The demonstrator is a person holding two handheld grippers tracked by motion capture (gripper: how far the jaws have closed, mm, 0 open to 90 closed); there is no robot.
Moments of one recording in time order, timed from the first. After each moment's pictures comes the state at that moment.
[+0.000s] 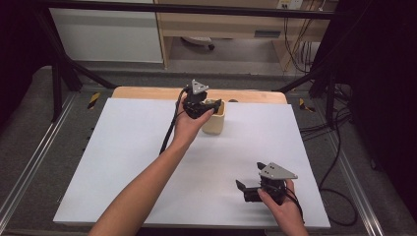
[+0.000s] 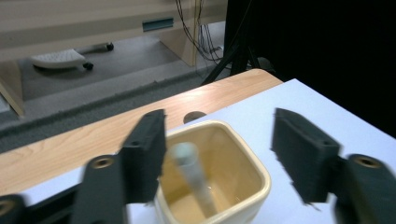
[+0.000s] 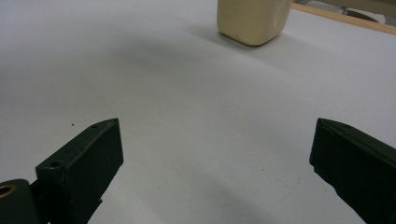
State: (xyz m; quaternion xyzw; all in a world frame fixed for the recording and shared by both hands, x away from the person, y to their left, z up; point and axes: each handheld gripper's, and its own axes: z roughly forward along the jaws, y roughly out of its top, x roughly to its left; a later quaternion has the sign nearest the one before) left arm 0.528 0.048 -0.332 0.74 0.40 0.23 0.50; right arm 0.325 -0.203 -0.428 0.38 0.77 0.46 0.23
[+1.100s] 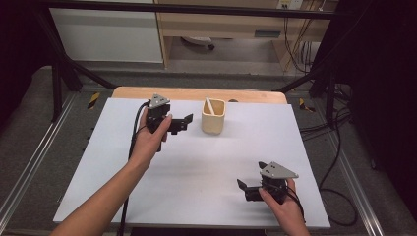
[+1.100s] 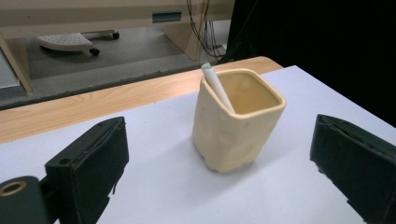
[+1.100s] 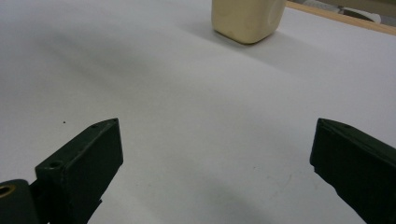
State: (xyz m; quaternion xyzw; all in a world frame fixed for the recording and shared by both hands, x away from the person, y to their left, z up) left arm 0.469 0.147 -0.338 0.72 0.42 0.21 0.51; right arm 0.327 -0.207 -0.428 0.38 0.77 0.45 0.23
